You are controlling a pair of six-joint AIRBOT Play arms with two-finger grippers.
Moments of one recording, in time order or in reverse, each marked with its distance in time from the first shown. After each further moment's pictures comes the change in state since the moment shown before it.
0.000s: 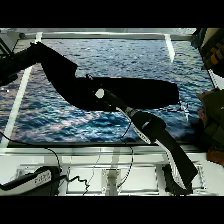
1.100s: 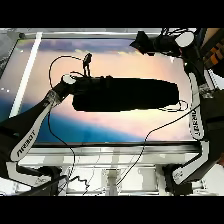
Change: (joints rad) left arm -0.538 -0.340 0.001 -0.063 0.027 -0.092; right arm -0.610 0.502 -0.001 -0.161 0.408 -0.026
